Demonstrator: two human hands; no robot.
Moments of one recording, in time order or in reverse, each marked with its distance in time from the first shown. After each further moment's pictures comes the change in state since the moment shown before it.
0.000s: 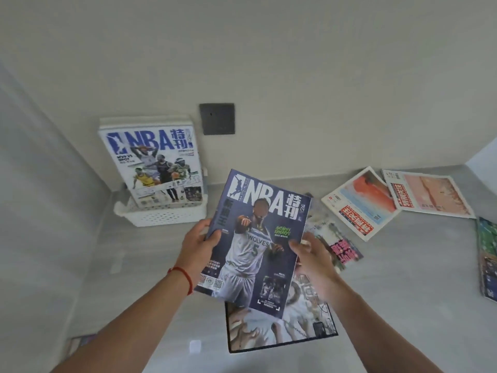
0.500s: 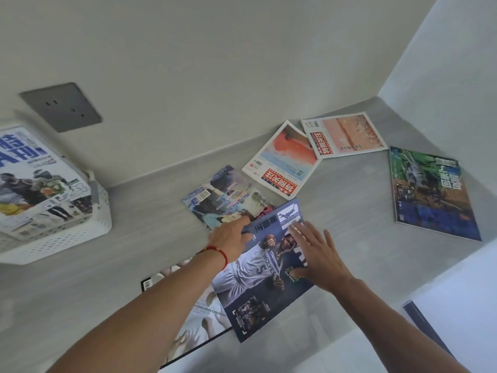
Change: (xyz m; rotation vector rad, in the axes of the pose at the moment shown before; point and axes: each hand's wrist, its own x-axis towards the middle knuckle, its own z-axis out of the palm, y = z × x) left_hand 0.011 -0.006 0.246 1.097 -0.545 0.351; right_hand 0.000 0.126 -0.193 -1.137 -0.051 -0.216
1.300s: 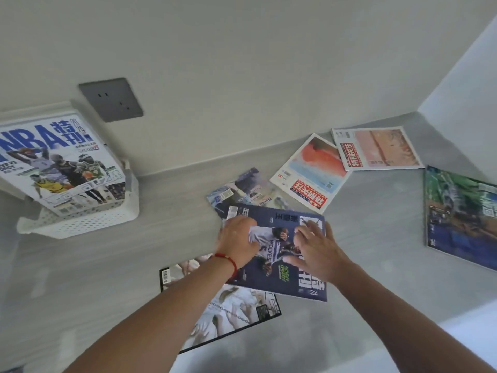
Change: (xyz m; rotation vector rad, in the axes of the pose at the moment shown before) left_hand -0.016 -0.017 0.000 -0.063 0.202 -0.060; right_hand 0.049 -0.032 -0.026 -0.386 -0.021 -0.264
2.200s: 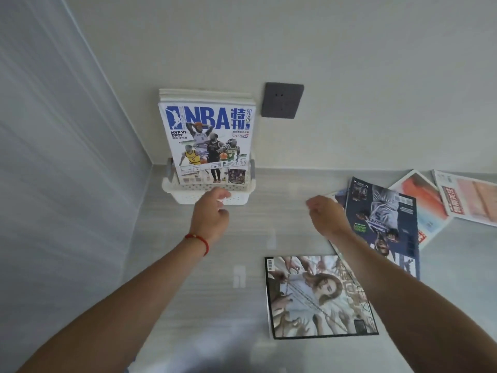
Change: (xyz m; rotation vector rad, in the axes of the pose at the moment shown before) left_hand -0.109 -0.242 -0.183 -0.521 0.441 -0.306; right_hand 0.160 -0.211 -0.113 0.596 0.162 0.300
